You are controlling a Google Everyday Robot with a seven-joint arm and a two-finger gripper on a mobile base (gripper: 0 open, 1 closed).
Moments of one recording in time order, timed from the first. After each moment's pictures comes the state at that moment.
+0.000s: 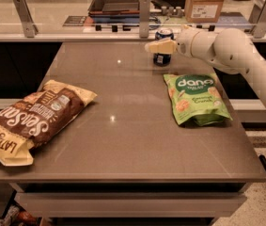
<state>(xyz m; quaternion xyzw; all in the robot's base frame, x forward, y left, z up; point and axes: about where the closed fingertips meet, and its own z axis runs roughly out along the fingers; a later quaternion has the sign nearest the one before) 0.821 -0.126 0.901 -0.28 0.71 0.18 0.62</state>
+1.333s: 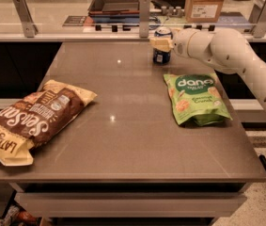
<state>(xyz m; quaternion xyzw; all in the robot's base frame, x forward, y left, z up) 0.823 -0.115 0.897 -0.29 0.71 0.18 0.62</state>
